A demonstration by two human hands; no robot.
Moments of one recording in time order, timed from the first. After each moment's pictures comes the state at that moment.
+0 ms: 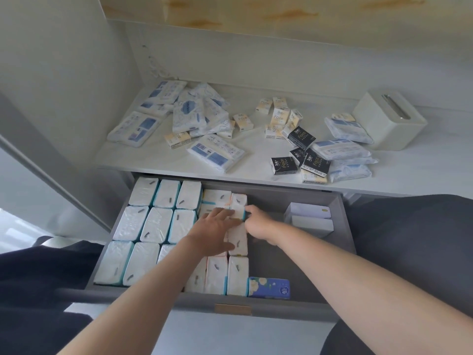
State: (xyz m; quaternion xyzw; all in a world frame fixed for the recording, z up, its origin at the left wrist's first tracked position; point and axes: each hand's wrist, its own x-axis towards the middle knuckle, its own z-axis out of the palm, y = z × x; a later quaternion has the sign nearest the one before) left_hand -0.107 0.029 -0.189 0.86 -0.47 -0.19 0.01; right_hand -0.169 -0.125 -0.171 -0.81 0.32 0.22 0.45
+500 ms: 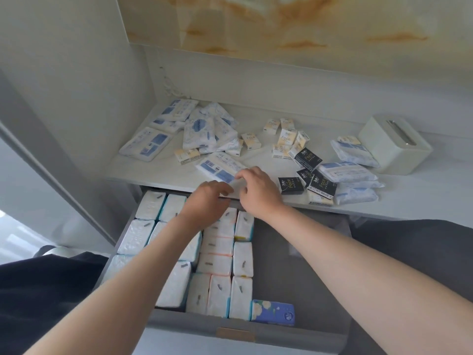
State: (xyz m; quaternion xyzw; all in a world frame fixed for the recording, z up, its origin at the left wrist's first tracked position) left_hand -0.044 0.021 -0.122 0.89 -0.33 -0.06 0.32; right_hand -0.101 -0.138 -0.100 -0.97 0.09 -0.08 0.21
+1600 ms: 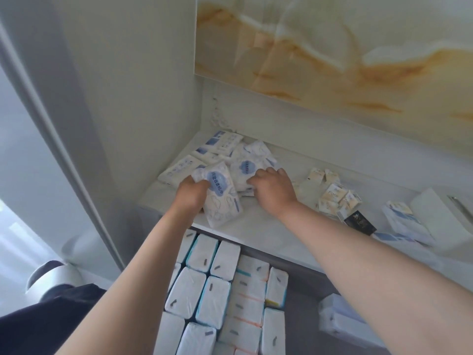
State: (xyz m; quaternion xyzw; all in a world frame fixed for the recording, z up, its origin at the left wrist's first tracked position) left_hand 0.089 0.084 -0.086 0.72 0.07 -0.13 0.68; right_hand 0.073 -0.133 -0.091 -0.98 -0.08 -0.13 -0.11
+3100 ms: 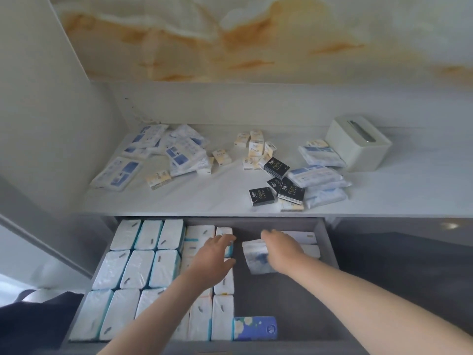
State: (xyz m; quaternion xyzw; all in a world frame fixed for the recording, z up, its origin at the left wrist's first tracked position) left_hand -0.126 -0.020 -0.164 0.89 -0.36 -0.19 0.21; right_hand -0.212 -0.207 -0.155 -0.97 0.17 0.14 0.11
